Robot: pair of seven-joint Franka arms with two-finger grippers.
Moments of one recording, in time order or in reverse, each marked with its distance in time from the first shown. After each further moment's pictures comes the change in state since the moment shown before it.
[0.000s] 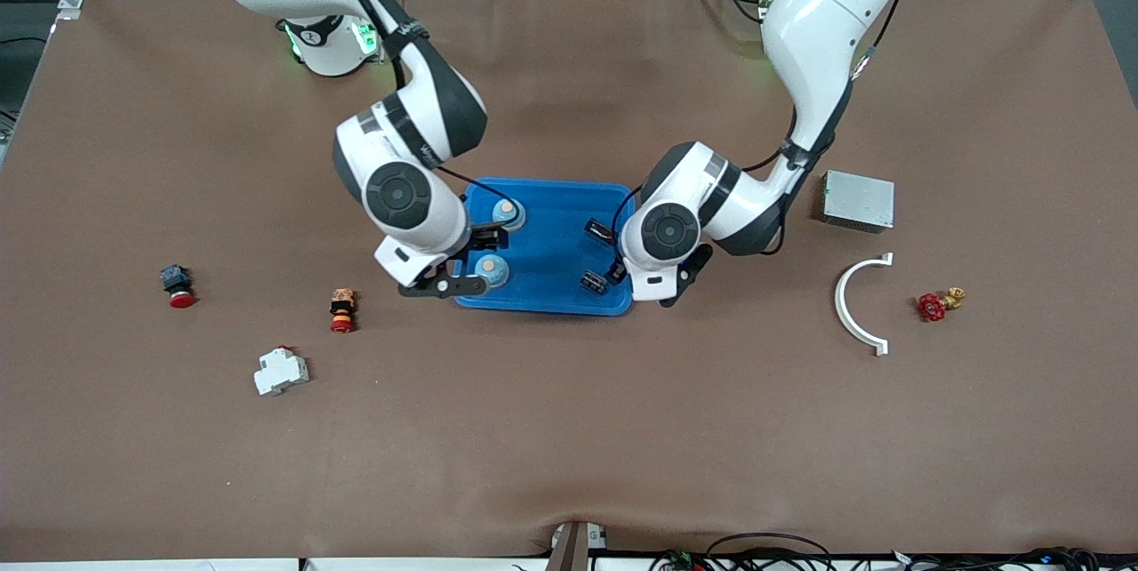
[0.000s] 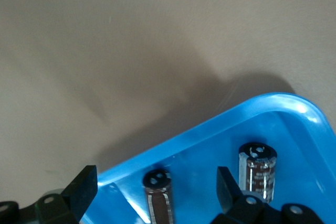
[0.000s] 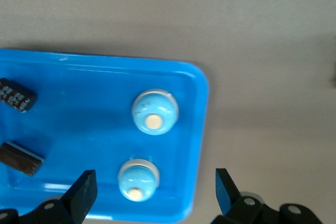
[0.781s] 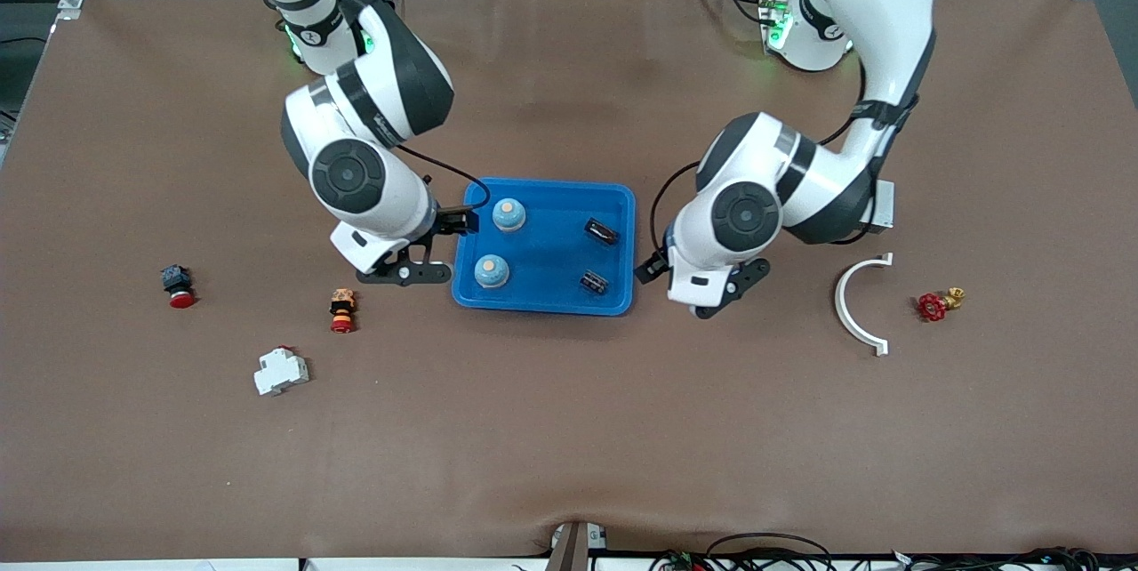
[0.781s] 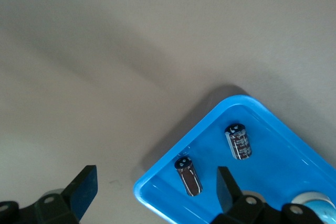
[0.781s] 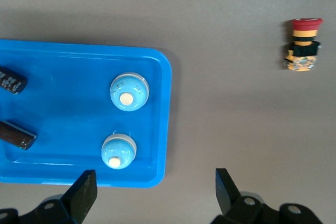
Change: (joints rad) left arm 0.094 -0.137 0.000 0.067 0.000 -0.203 0.400; right arm -0.069 -0.074 0.000 0.051 -0.004 -0.194 -0.074
